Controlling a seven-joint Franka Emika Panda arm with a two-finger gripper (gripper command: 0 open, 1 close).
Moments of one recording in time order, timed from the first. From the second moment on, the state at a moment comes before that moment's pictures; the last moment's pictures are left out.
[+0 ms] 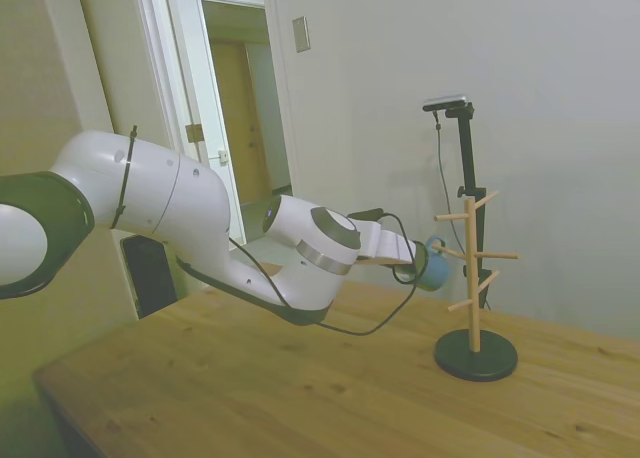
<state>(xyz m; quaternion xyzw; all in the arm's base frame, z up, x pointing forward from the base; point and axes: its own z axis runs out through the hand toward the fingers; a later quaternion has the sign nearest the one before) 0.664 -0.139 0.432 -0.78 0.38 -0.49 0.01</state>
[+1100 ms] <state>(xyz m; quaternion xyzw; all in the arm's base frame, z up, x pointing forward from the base) 0.517 0.000 0.399 -0.86 0.30 -0.42 0.05</state>
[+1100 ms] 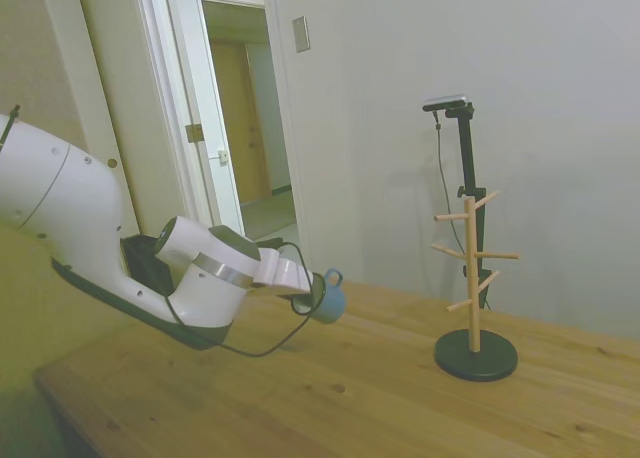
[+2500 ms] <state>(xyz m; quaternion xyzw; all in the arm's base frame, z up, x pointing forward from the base) 0.467 0.019 0.430 -0.92 0.33 -0.20 -0.01</state>
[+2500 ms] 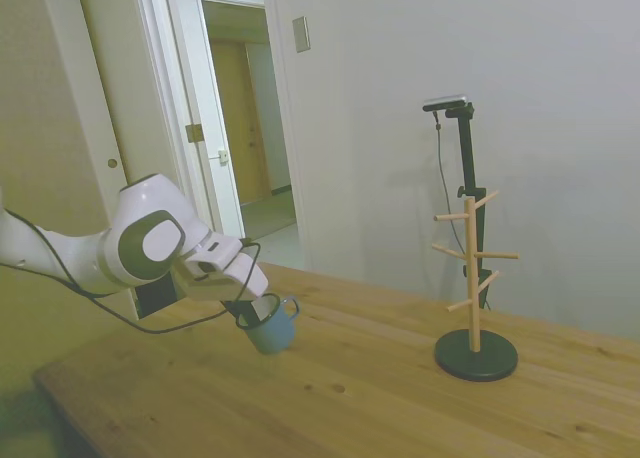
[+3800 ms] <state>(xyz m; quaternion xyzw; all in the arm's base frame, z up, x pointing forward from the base) 0.539 -0.027 0.365 -0.94 0.32 -0.13 -0.01</state>
